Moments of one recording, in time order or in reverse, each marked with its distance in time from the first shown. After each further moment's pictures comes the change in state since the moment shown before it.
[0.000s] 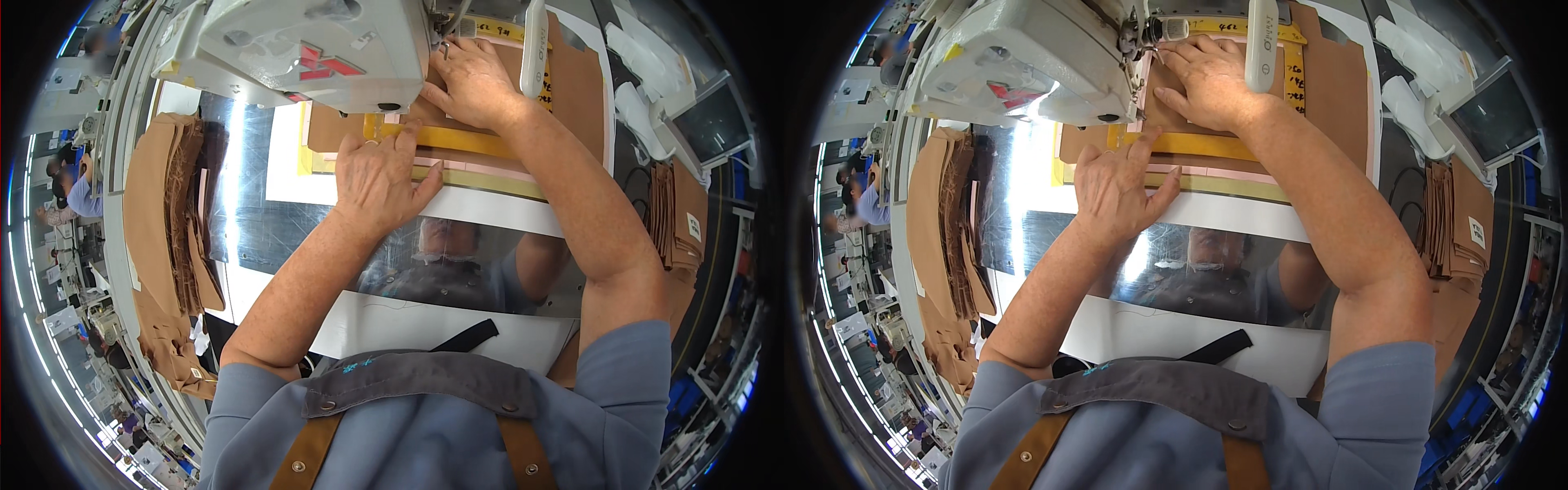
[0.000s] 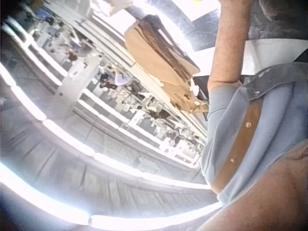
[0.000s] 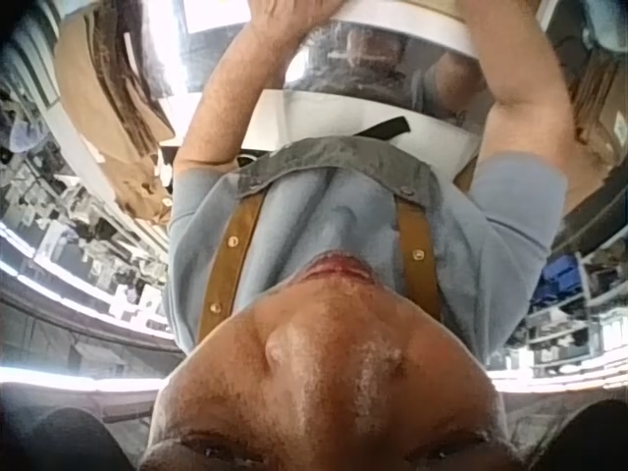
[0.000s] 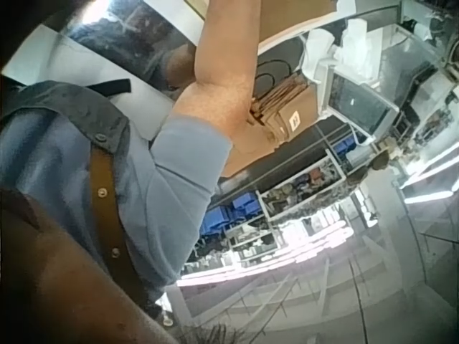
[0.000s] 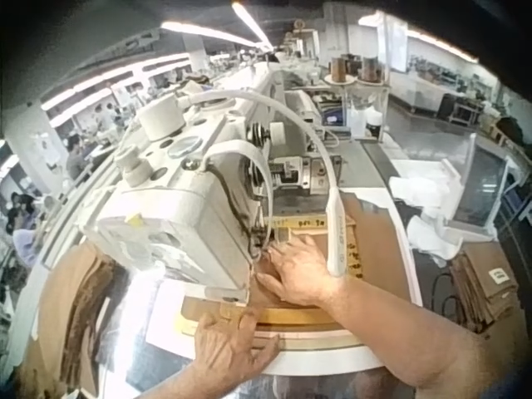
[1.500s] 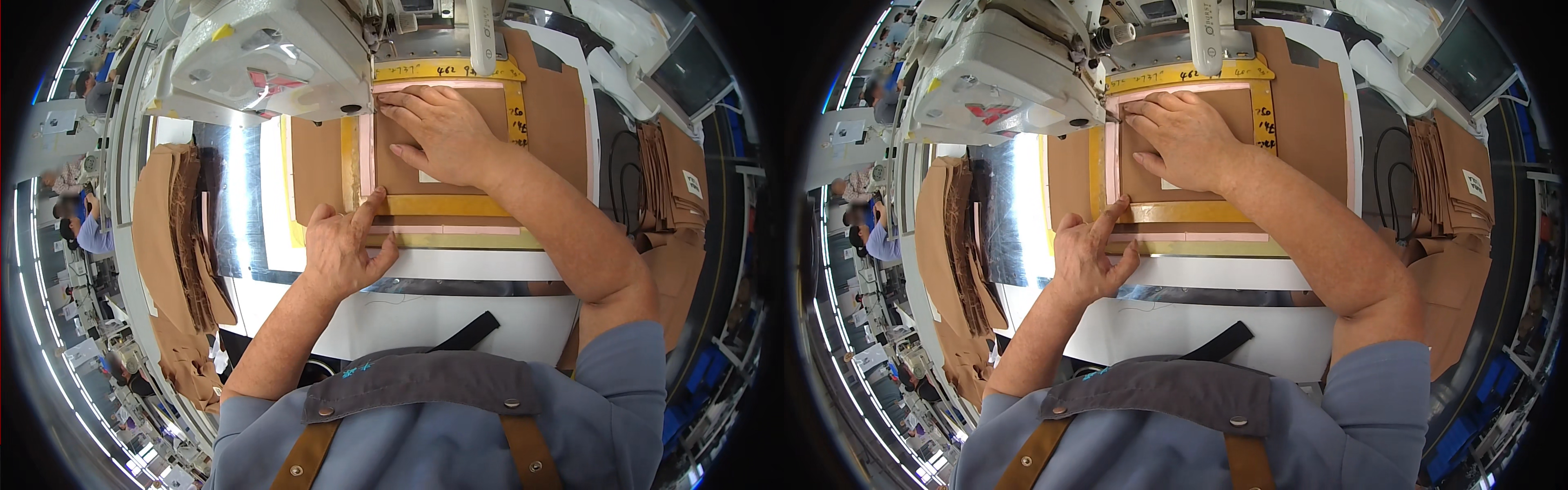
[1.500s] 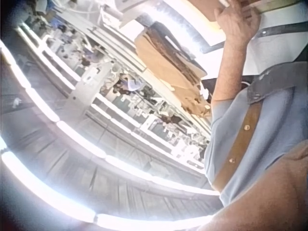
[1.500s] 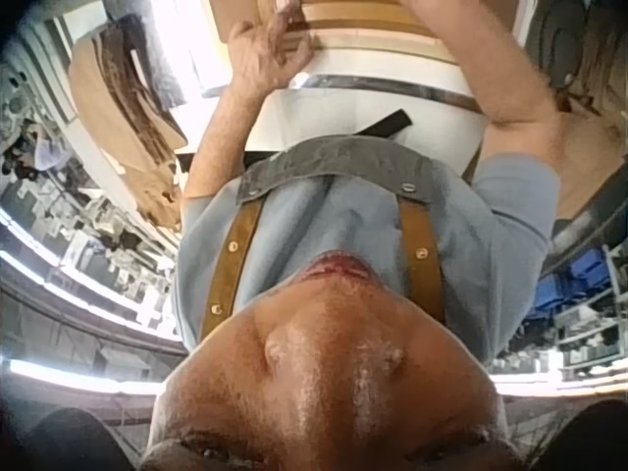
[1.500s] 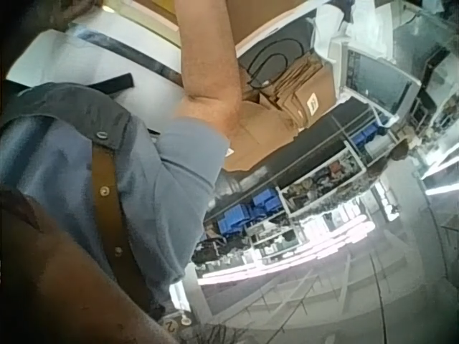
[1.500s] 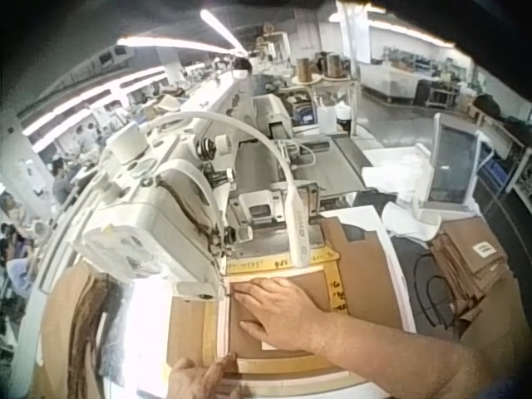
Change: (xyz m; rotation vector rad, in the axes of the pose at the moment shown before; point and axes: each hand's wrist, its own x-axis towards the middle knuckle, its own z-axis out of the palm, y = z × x) left_hand -0.069 0.009 -0.052 -0.225 -0.299 -0.043; right_hand -0.070 -0.037 0.013 0.278 0.307 -0.176
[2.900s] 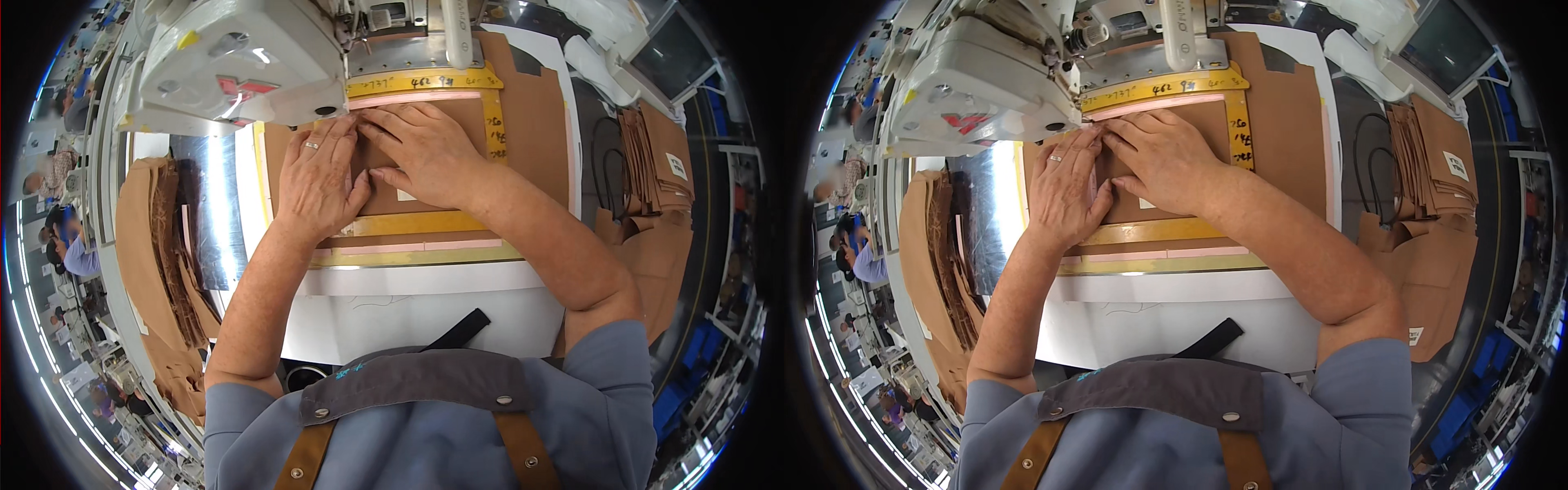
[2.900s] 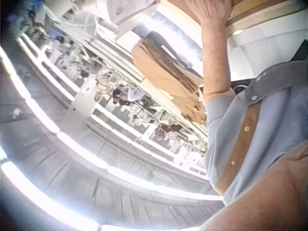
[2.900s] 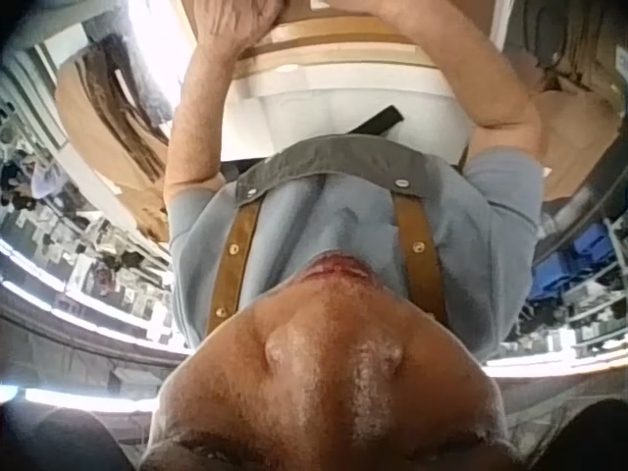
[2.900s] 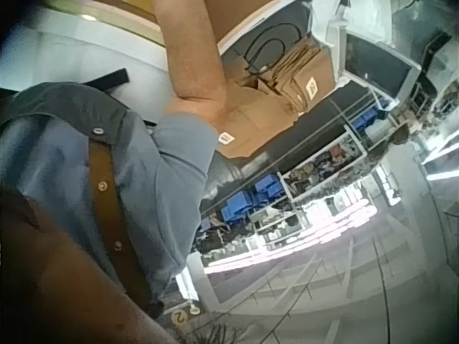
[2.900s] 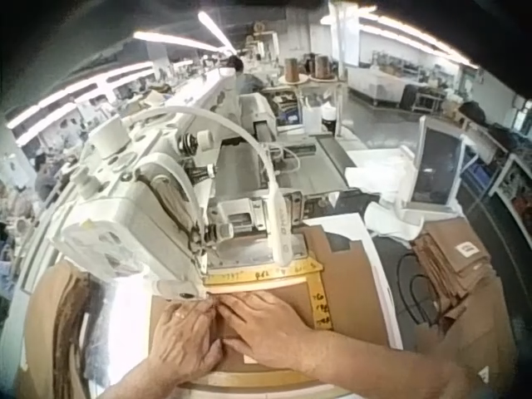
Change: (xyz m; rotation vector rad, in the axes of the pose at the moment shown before) left_hand 0.072 -0.034 0.001 0.231 0.083 0.178; right_hand -0.017 -0.023 -0.008 0.012 0.070 -0.013
